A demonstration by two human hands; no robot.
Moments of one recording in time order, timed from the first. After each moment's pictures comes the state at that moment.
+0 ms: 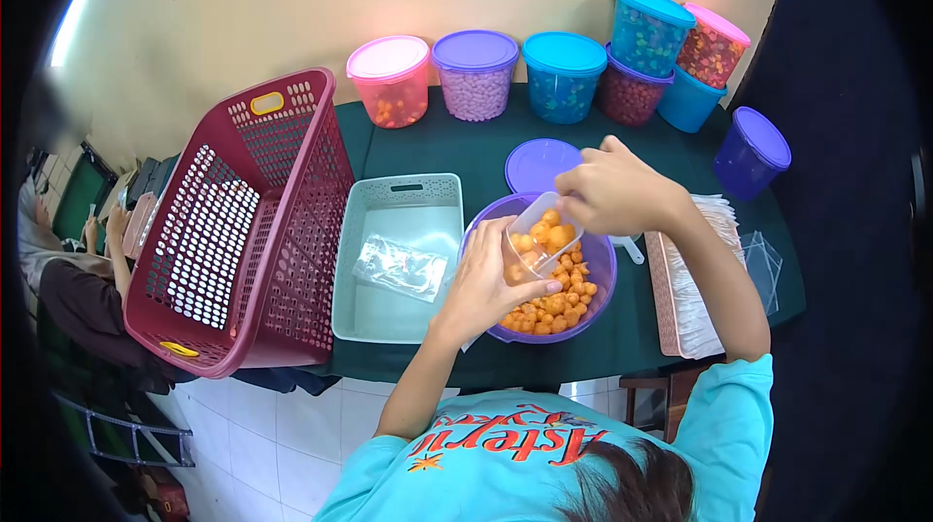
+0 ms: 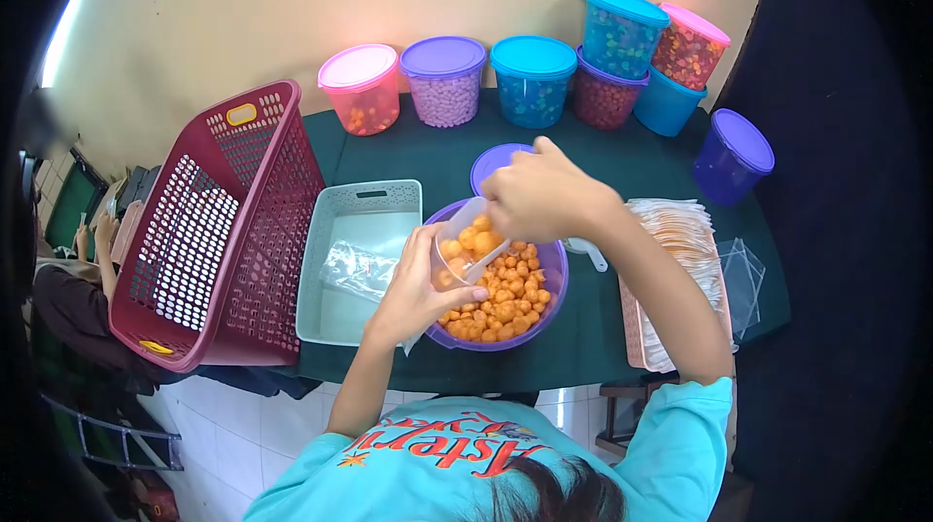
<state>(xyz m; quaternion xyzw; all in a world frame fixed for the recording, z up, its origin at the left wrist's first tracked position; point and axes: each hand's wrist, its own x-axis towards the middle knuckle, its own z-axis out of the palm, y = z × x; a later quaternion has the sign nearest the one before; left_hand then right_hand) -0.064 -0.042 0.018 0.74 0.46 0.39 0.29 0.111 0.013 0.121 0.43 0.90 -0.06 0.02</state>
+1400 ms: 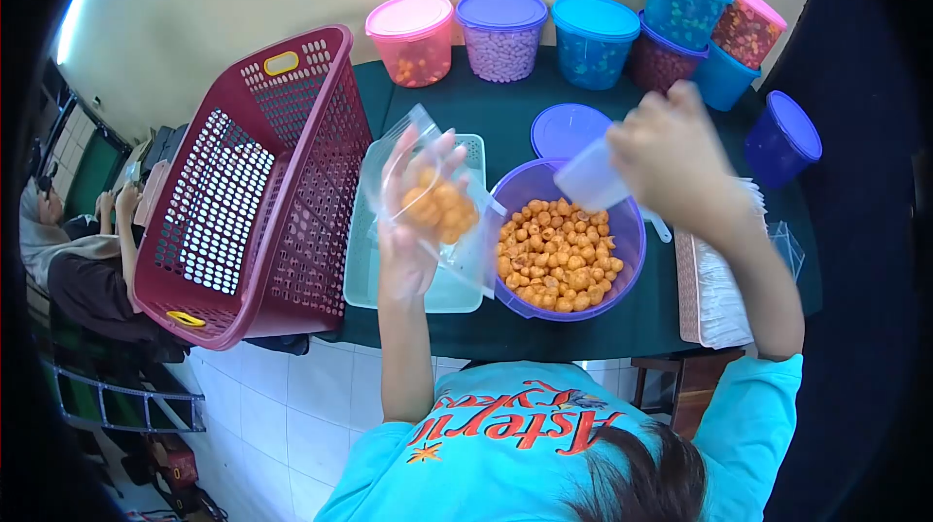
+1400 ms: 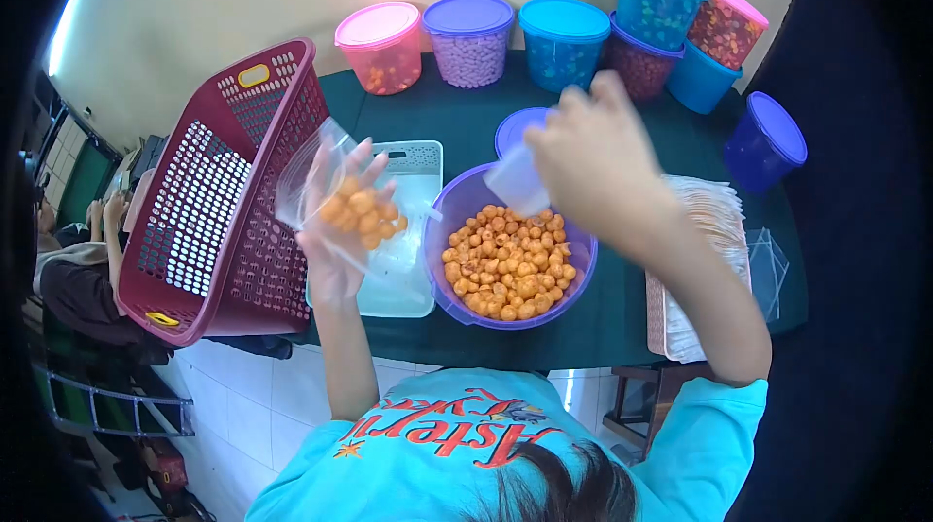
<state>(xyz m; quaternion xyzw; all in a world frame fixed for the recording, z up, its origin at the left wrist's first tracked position) -0.116 -0.037 0.031 0.47 0.20 0.70 0.49 0.111 -0.006 0.121 0.42 0.86 0.28 0.01</state>
